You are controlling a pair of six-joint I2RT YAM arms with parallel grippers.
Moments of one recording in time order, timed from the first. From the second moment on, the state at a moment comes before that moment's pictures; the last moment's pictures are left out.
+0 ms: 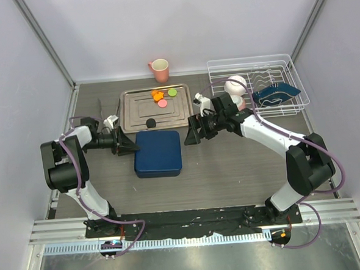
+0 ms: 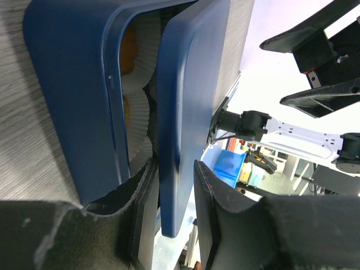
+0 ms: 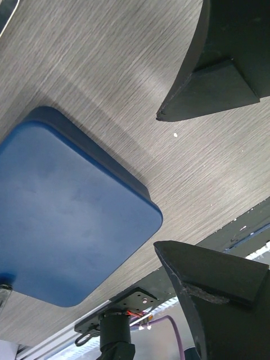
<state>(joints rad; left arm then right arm) 0.21 1.77 1.00 -0.72 1.14 -0.02 0.51 1.56 1.11 -0.34 -0.57 0.22</state>
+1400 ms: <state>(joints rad) 0.26 1.79 1.05 -0.83 1.10 0.09 0.67 1.81 1.23 -0.33 -0.55 0.22</state>
